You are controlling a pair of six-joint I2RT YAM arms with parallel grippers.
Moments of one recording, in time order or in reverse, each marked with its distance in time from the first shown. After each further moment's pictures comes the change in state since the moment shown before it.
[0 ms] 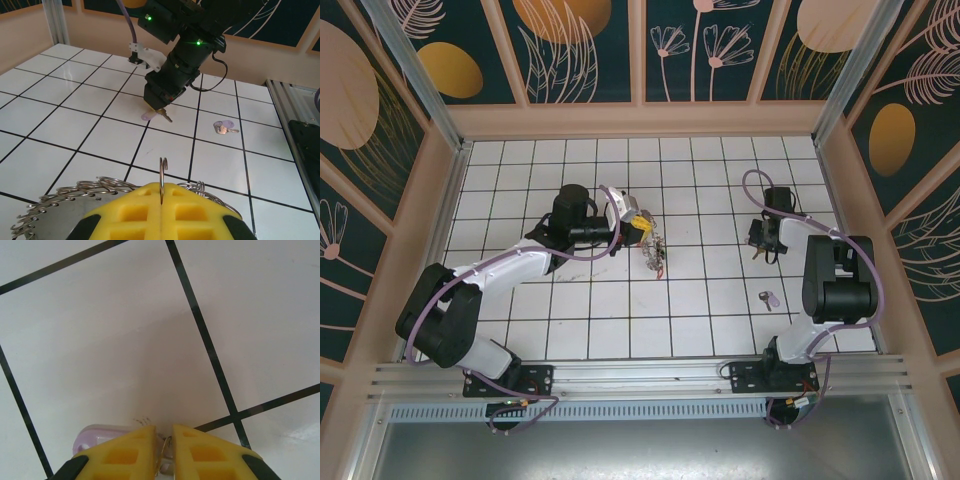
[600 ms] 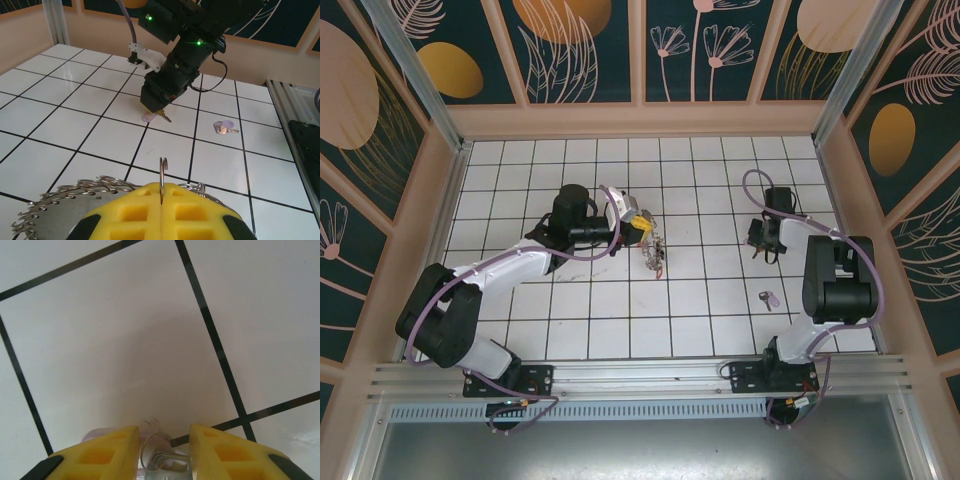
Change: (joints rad) left arm 0.000 0.000 0.000 0.000 0.000 0.000; right arm -0.002 -0.001 -0.004 0.014 -0.020 -0.002
